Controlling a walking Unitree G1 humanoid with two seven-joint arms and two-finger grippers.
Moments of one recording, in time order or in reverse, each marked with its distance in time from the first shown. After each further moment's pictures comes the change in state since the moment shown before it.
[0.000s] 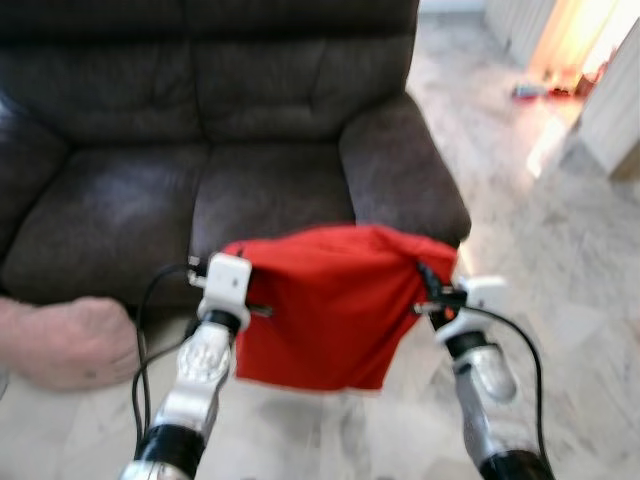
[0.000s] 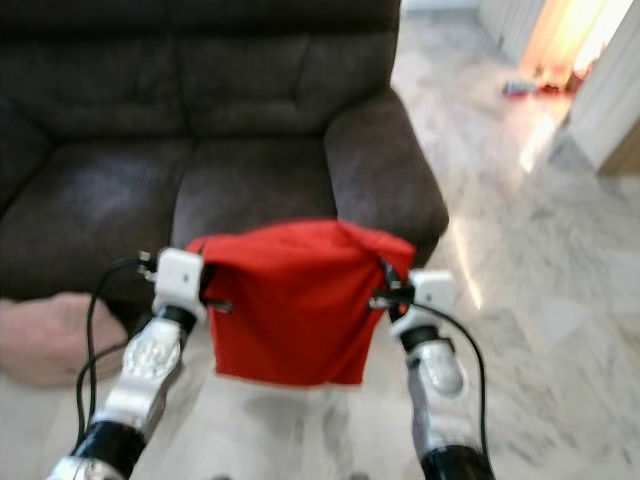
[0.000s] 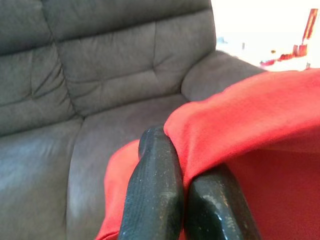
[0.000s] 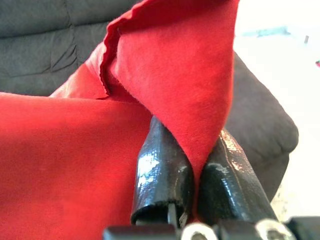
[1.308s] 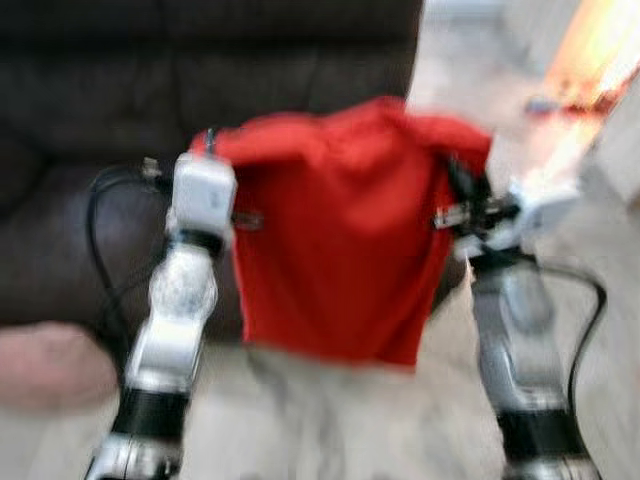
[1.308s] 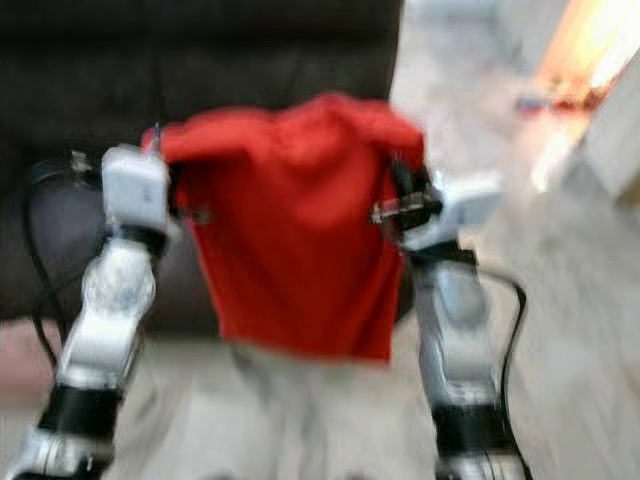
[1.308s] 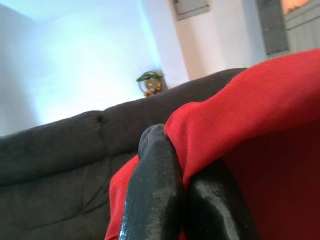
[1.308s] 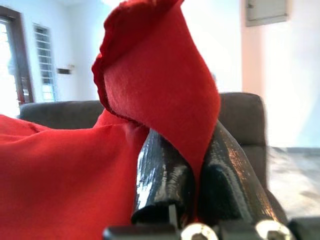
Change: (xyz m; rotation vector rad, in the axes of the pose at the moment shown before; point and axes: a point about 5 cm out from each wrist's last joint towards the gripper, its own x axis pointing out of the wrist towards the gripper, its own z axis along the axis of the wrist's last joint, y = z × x) left arm 0.020 0.028 0.121 0.145 -0.363 0.131; right arm 0.028 0.033 0.132 -0.063 -0.438 0.169
